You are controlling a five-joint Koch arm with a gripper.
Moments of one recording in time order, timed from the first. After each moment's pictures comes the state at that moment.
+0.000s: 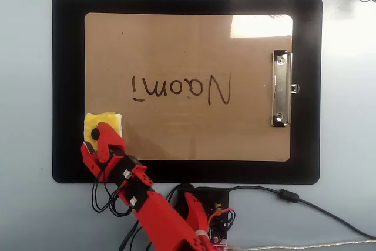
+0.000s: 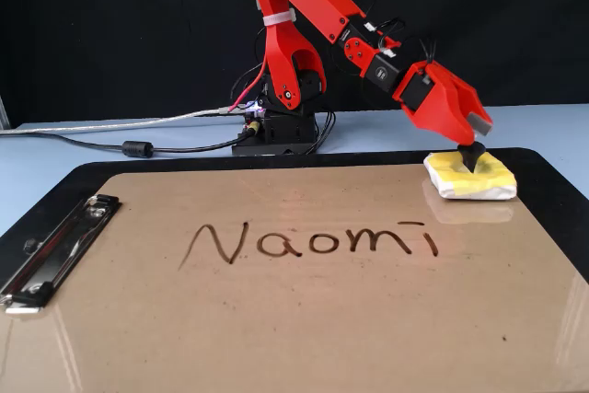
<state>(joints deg) -59.9 105.6 139.8 -7.7 -82.5</state>
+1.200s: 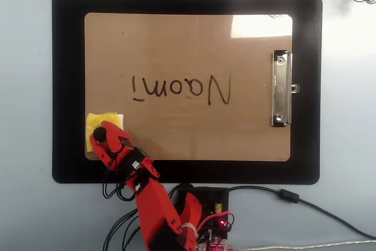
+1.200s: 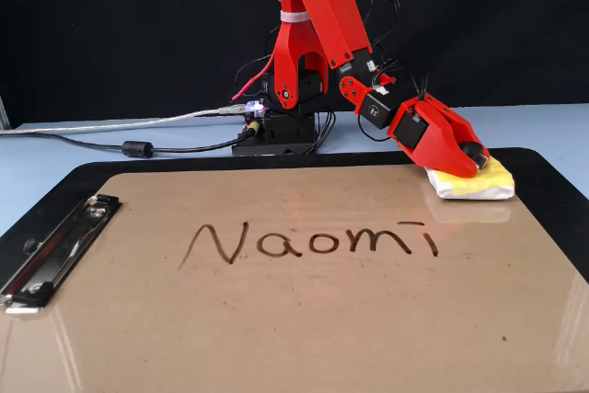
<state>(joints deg) -50.4 89.8 146.1 -33.0 -86.7</state>
